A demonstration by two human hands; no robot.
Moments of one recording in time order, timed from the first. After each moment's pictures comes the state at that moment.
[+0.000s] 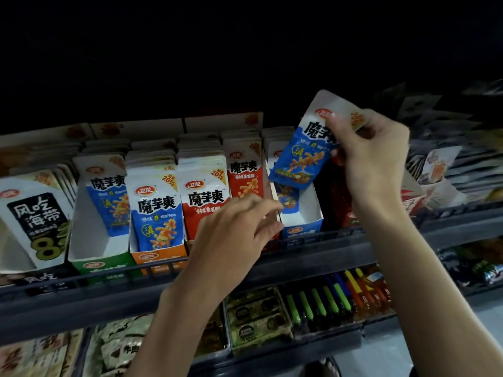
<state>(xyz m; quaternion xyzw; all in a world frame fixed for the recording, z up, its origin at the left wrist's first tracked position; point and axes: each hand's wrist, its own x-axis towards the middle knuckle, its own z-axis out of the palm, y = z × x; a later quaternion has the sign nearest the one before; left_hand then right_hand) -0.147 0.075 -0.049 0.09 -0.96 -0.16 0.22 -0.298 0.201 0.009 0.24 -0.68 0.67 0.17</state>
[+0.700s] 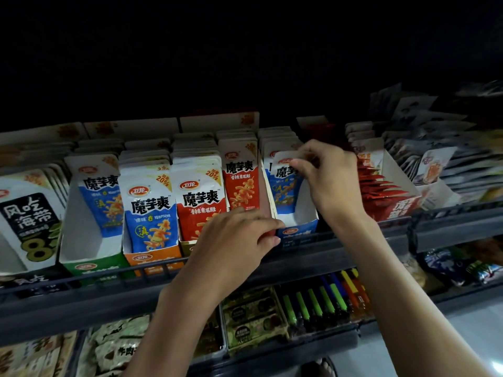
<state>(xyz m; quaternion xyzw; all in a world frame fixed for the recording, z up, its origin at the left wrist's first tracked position) -0.155 0.078 -0.053 0.07 -0.98 -0.13 0.14 -0.307 0.183 -0.026 0.32 -0.82 0.45 0.15</state>
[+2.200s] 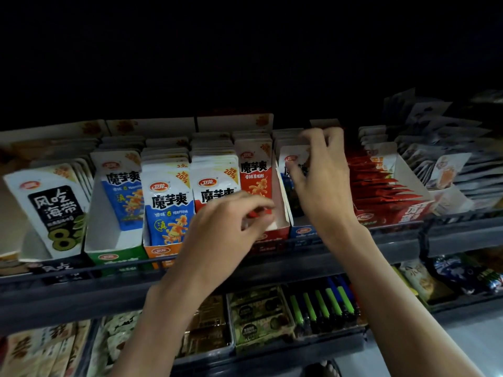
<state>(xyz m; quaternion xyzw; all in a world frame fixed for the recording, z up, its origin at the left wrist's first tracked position) -0.127 0.065 -0.035 0.10 -0.92 -0.27 0.25 -0.275 0.162 -0.025 0.36 -0.81 0.38 0.25</state>
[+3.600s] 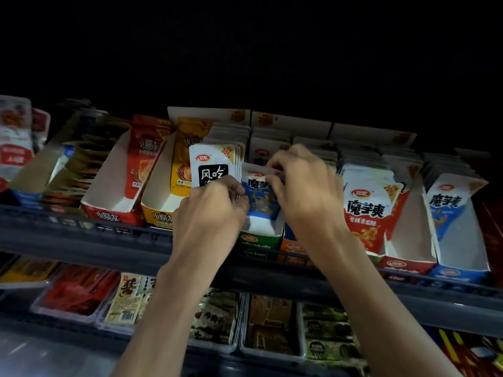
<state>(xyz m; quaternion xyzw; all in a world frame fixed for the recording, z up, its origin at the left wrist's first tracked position) -0.008 -0.060 -0.030 0.47 -0.81 -0.23 0.27 -0.129 0.001 -0.008 0.51 -0.82 0.22 0.15</state>
